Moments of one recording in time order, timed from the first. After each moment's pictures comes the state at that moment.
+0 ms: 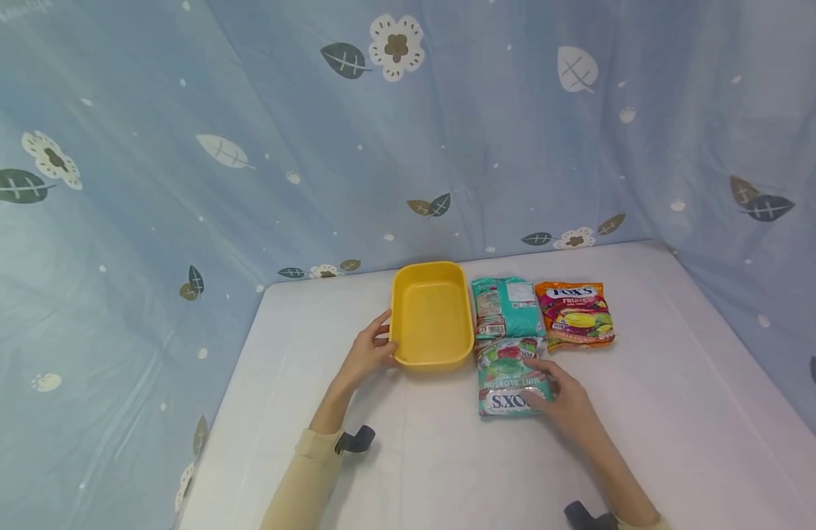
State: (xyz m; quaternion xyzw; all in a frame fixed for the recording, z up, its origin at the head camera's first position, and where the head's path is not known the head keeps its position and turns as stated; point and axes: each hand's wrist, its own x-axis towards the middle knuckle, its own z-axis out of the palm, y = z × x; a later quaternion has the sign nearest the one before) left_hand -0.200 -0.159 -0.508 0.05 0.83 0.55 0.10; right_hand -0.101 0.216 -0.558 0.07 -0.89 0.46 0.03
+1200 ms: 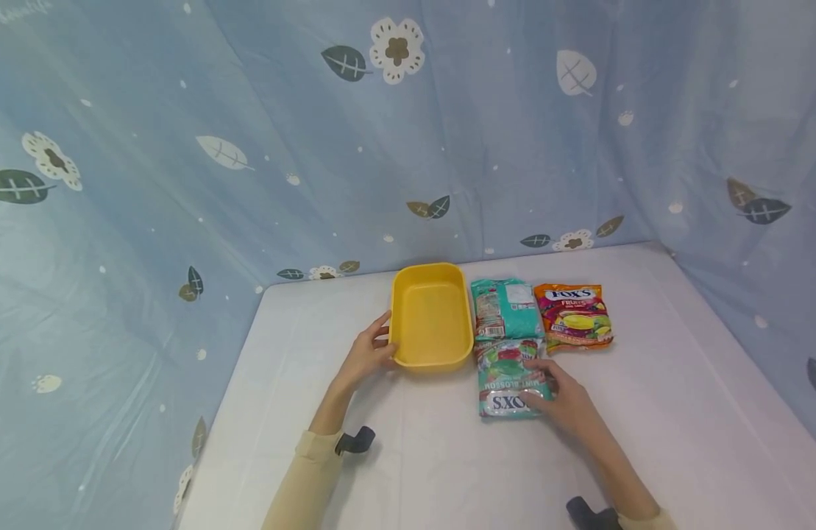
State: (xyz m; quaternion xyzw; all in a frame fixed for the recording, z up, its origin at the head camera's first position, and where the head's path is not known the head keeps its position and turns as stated) left_hand -0.201 -0.160 -0.507 0.06 0.83 0.54 0.10; right_hand -0.107 0.220 -0.546 0.06 -0.90 0.42 -0.02
